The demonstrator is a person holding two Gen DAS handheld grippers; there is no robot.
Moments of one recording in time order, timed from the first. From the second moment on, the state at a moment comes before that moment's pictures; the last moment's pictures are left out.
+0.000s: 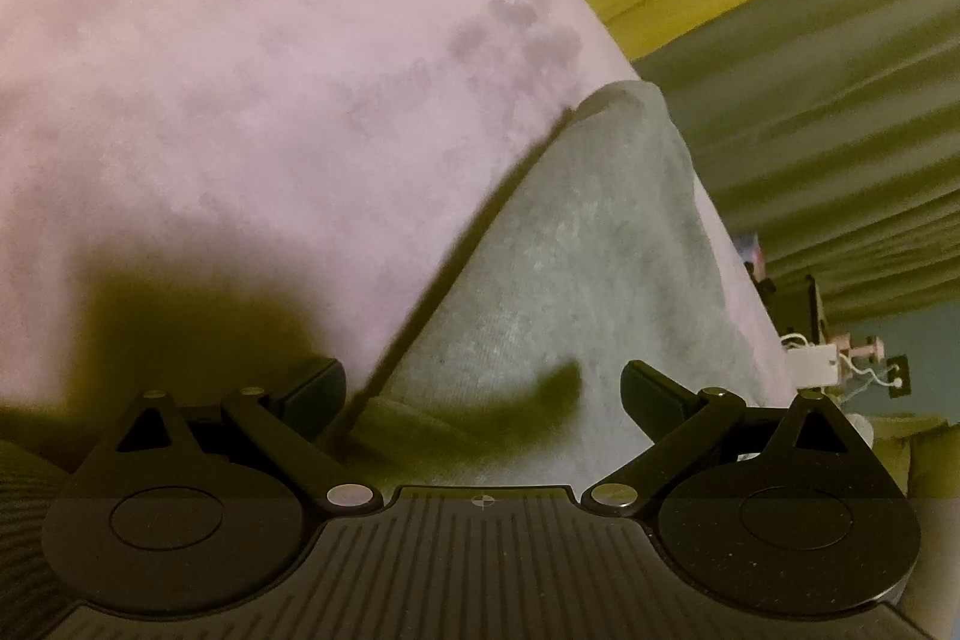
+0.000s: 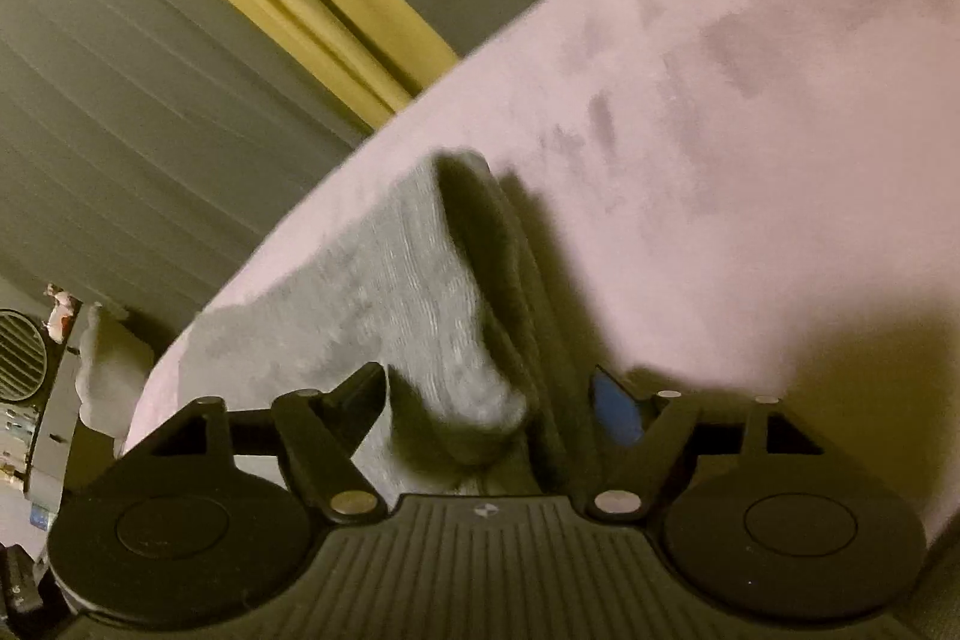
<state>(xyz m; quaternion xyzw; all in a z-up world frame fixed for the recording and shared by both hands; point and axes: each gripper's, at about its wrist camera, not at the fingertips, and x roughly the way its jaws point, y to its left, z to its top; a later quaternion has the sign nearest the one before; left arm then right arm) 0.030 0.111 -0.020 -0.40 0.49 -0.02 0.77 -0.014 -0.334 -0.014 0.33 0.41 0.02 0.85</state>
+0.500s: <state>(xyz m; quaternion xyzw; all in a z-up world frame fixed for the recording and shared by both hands) 0.086 0.071 -0.033 -0.27 0.55 -0.11 0.79 0.045 -0.356 -0.057 0.34 0.55 0.12 0.75</state>
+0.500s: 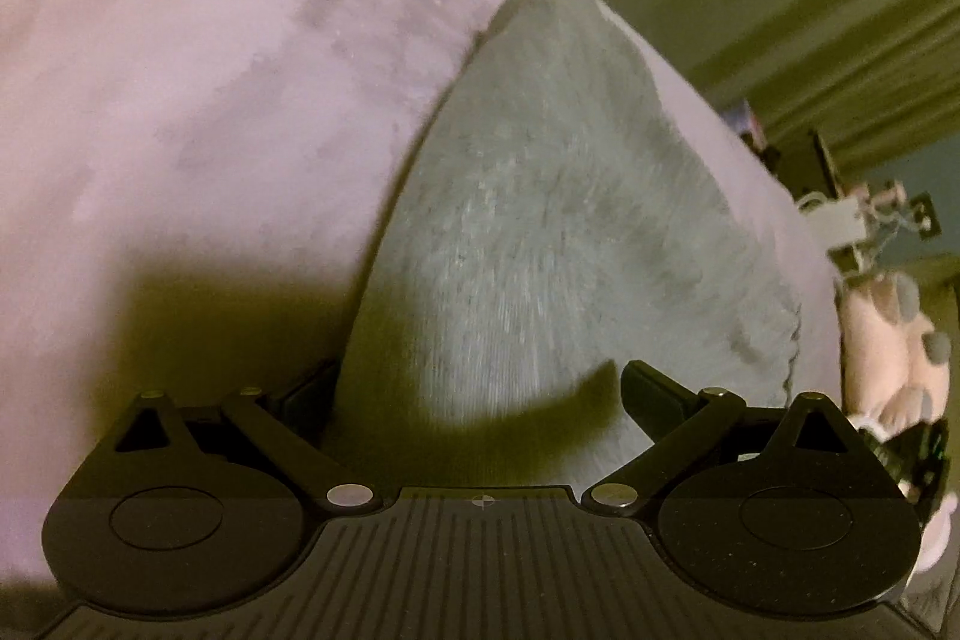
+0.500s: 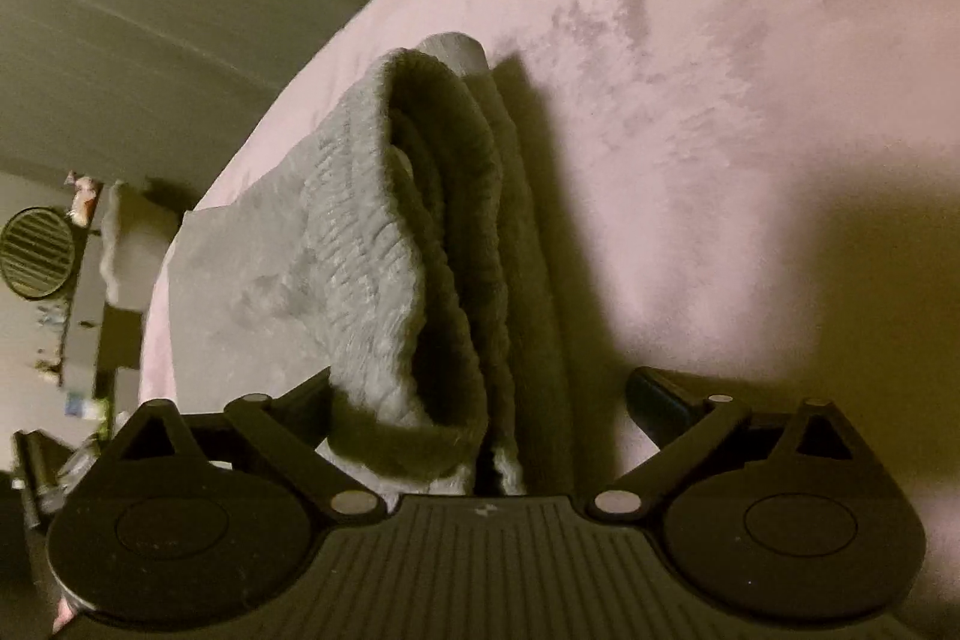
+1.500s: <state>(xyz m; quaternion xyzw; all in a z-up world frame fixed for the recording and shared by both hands) 0.177 0.055 -0.062 -0.19 0.60 -0.32 0.71 0.103 -0.335 -0.095 0.39 0.50 0.28 0.72</state>
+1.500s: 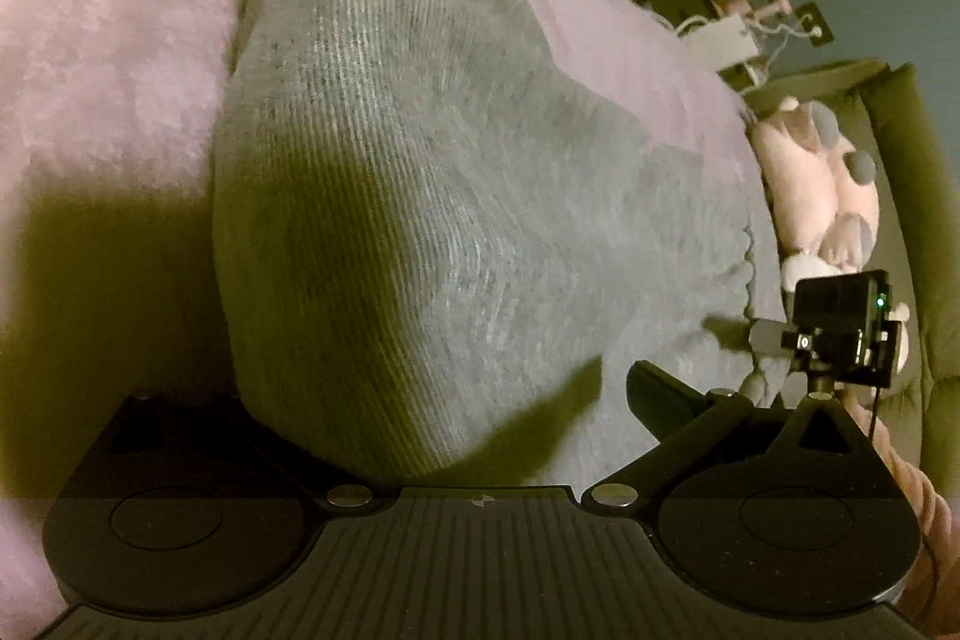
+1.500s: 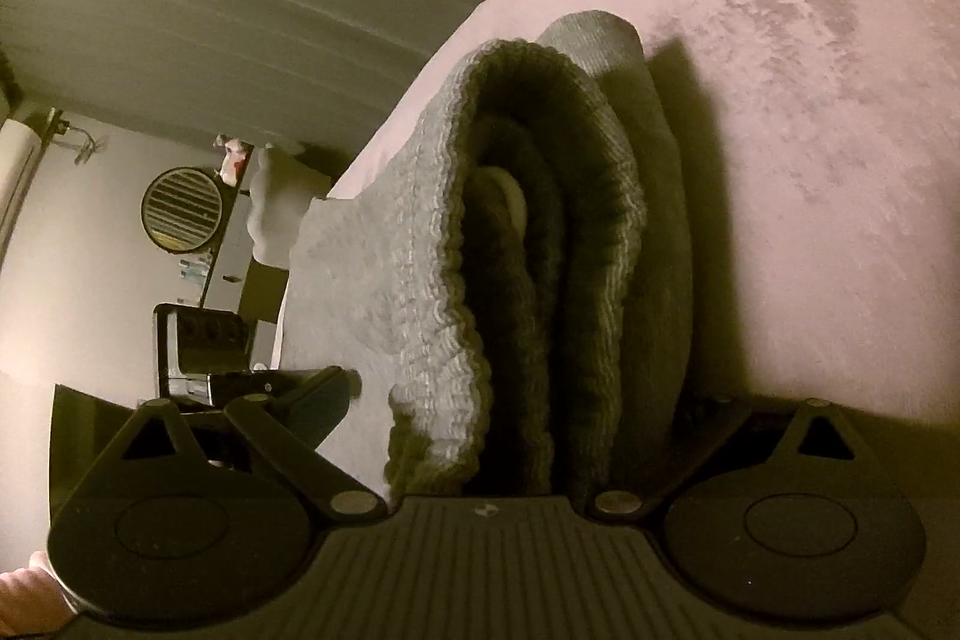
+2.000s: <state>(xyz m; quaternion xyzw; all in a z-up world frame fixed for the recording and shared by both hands) 0.146 0.028 -0.029 -0.07 0.57 -0.24 0.79 0.072 -0.312 -0.046 0.26 0.52 0.17 0.79</state>
